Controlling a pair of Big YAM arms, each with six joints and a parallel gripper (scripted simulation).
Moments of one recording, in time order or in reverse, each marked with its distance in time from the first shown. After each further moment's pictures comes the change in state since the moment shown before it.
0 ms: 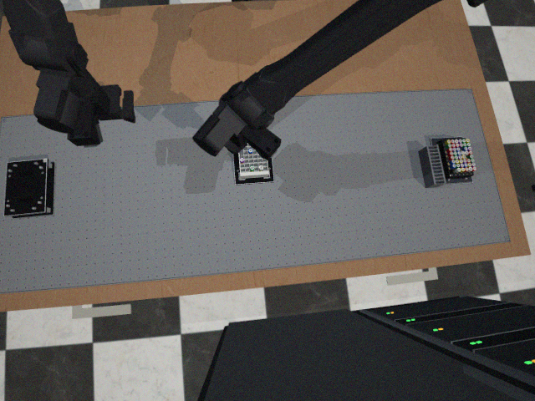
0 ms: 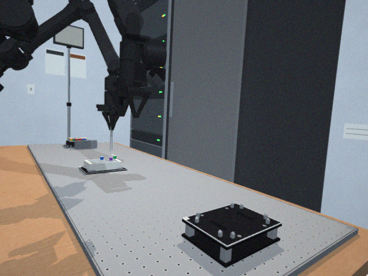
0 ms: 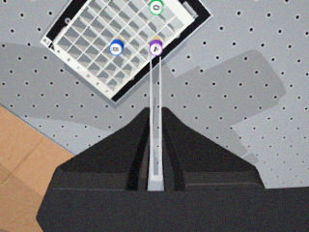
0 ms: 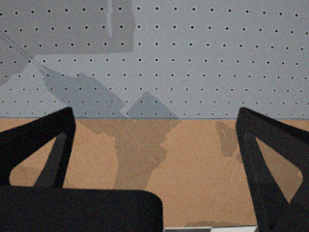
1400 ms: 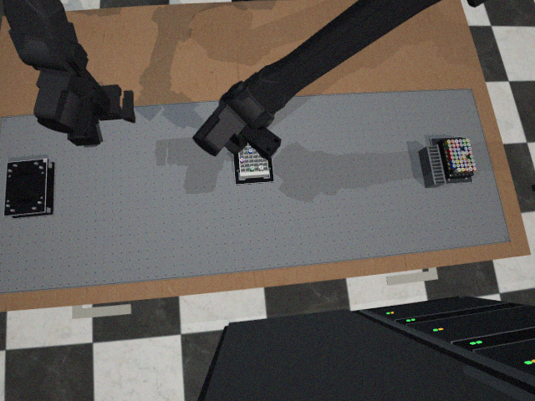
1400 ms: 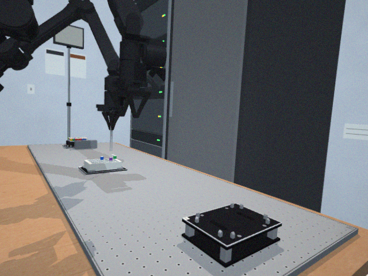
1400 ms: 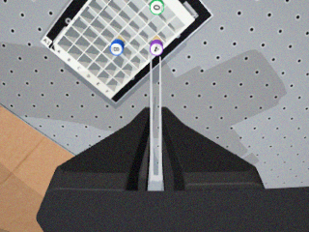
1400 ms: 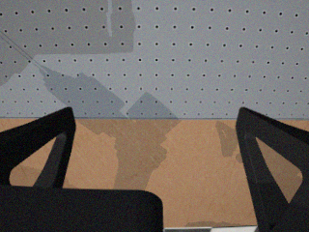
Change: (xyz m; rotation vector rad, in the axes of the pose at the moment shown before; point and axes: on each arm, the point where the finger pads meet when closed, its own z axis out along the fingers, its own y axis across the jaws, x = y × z) left arm 0.000 0.000 0.000 -0.001 0.000 0.000; right arm 0.000 0.000 0.000 0.000 0.000 0.000
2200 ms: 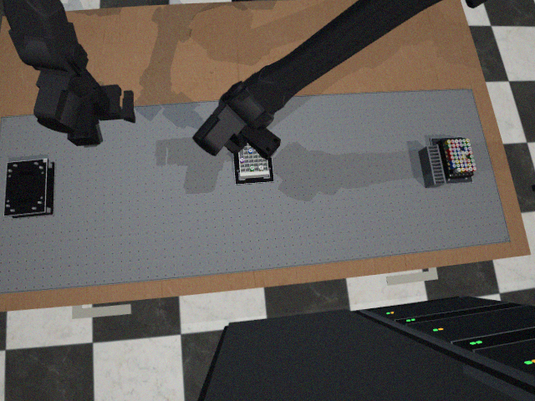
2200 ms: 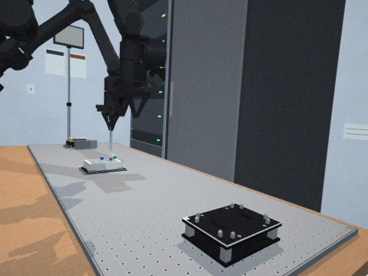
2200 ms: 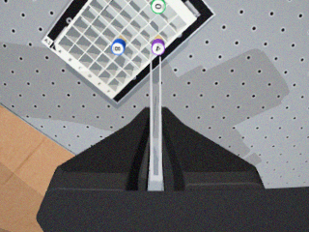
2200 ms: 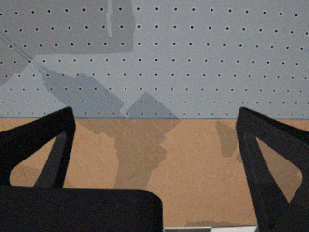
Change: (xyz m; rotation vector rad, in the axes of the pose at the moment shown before) left arm 0.001 0.001 0.002 -0.004 0.000 0.007; right arm 0.000 0.000 0.000 0.000 0.000 0.000
